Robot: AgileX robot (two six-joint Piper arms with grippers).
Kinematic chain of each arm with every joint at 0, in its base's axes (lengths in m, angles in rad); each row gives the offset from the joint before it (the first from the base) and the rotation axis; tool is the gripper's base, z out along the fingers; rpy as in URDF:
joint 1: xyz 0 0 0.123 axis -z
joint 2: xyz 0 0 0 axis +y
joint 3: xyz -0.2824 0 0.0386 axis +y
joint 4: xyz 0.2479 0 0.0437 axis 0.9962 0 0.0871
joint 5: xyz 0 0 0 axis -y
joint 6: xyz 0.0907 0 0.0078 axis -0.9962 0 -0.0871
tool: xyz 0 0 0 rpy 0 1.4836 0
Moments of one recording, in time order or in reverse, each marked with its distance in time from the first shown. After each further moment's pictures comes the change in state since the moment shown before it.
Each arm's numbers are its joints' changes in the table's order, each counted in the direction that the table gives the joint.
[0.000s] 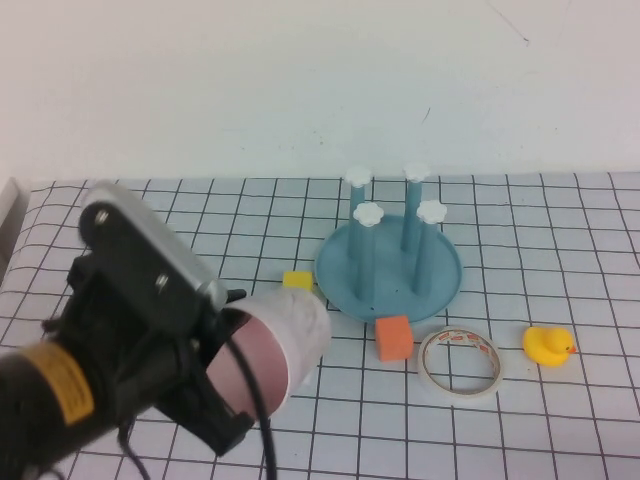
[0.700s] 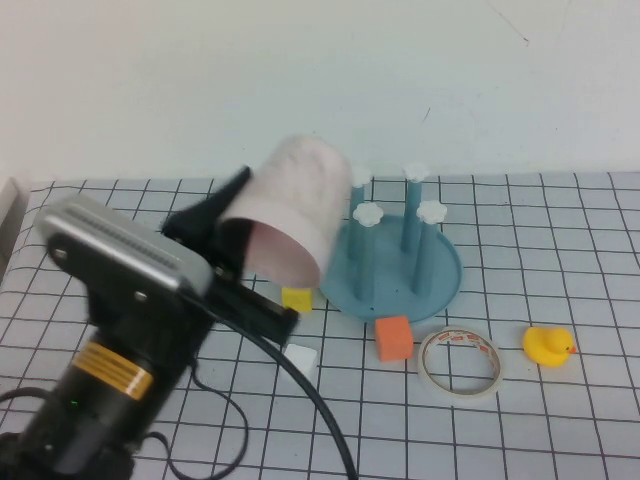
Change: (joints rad) right arm 0.000 0.000 0.002 0.657 -0.193 0.121; left arm 0.000 0.327 0.208 -0.255 1.284 -0.164
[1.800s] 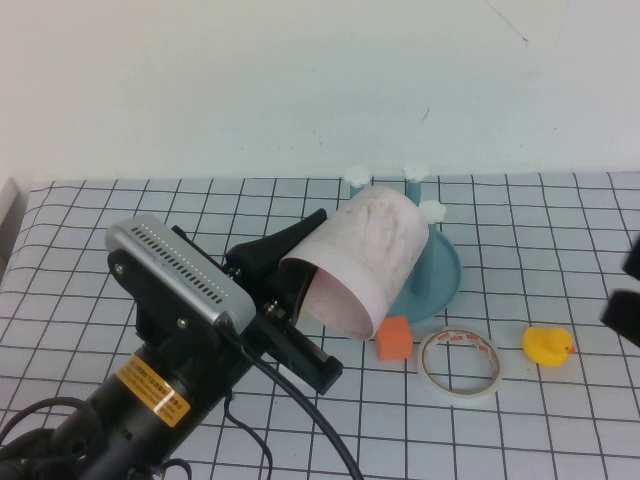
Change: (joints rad) right arm -0.042 0.837 -0.499 0.111 -0.262 0.463; left arm 0.000 0.059 -0.002 0.241 0.012 0.204
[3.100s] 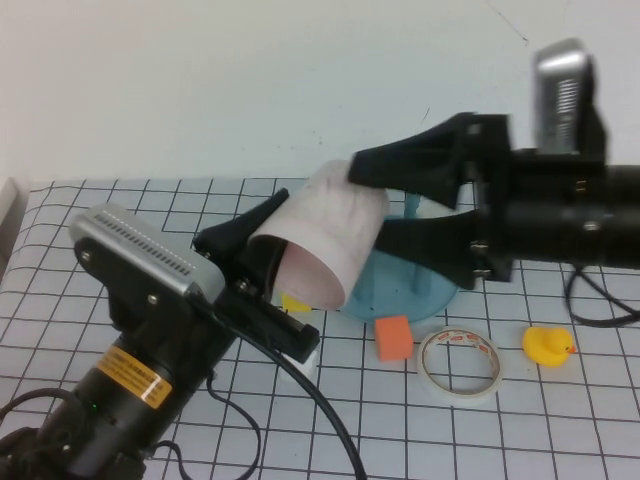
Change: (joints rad) right arm -0.484 0.623 -0.508 0.001 0.234 0.021; left arm -0.002 0.000 0.000 -0.114 0.005 -0.020
